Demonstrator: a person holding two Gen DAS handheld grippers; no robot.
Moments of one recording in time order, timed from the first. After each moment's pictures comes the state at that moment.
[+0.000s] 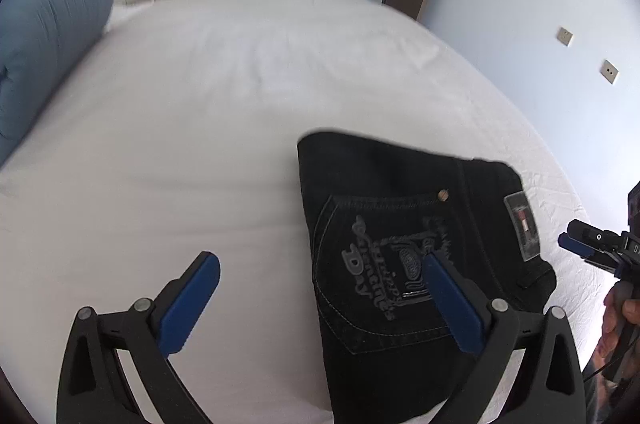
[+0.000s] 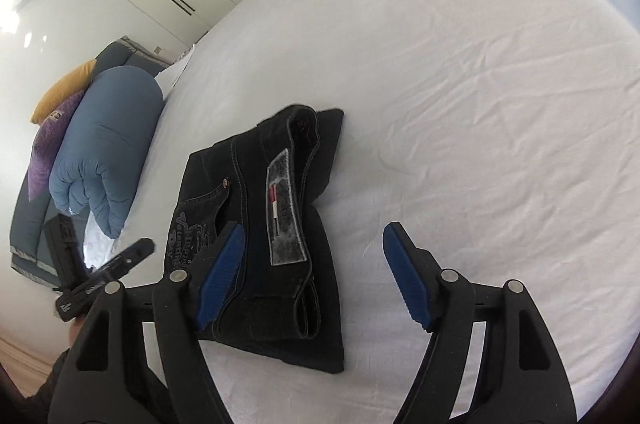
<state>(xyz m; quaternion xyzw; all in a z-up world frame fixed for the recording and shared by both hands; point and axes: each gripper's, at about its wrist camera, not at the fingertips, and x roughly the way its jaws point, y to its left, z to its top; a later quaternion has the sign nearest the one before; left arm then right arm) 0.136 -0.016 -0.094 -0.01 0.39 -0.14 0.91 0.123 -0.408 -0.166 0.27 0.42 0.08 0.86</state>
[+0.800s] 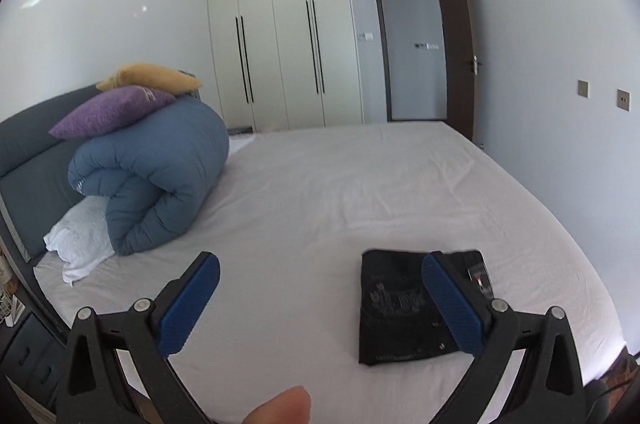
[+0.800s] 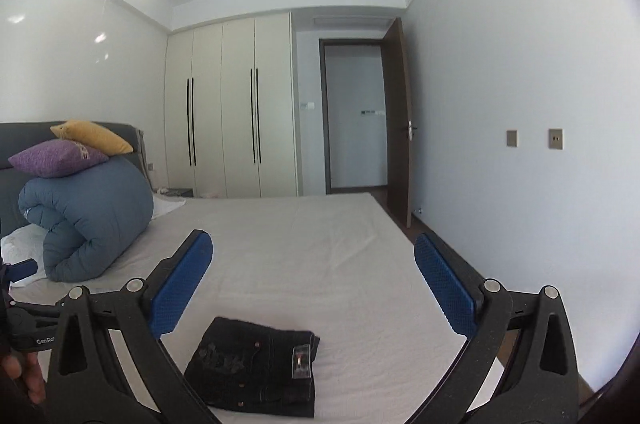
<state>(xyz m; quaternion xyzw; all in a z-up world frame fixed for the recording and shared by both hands) -0.044 -0.016 0.083 0.04 0.24 0.02 0.97 -0.104 -0.311 0.111 0.01 0.07 -0.06 1.00</state>
